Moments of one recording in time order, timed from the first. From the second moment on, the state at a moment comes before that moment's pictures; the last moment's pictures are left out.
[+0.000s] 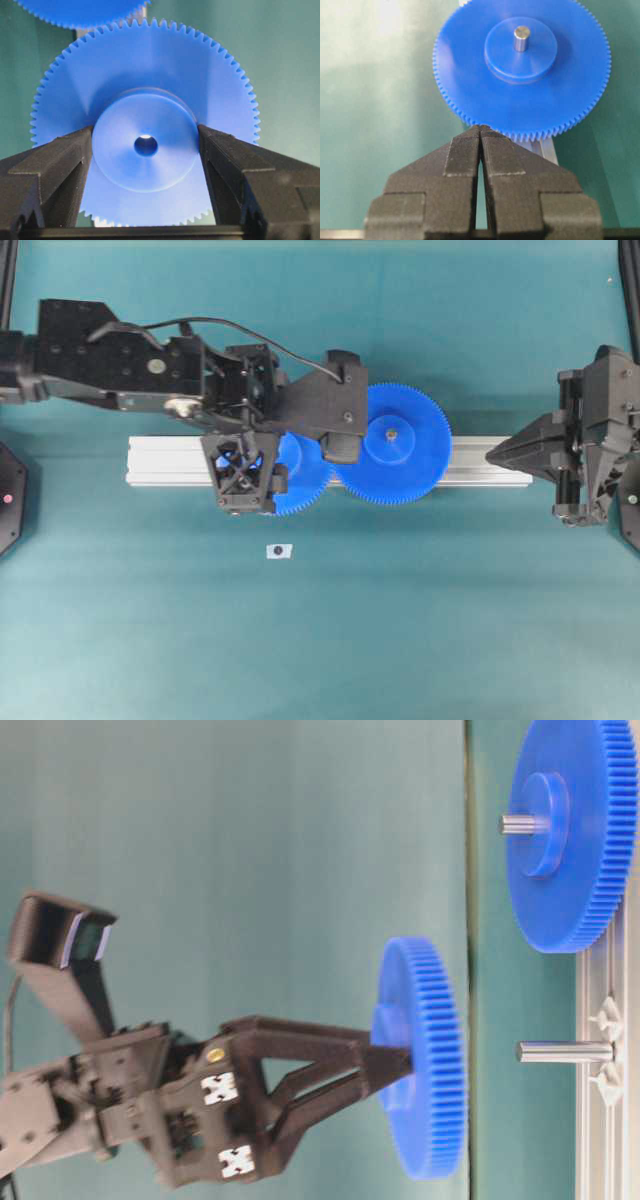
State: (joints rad) left arm 0.05 0.05 0.15 0.02 1.02 0.08; right arm -0.09 -0.73 1.19 0.03 0.14 0.08
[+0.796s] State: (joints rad) left arm 0.06 0.10 0.19 0.02 0.98 0.08; right arm -0.09 -0.74 1.19 0.03 0.14 0.09
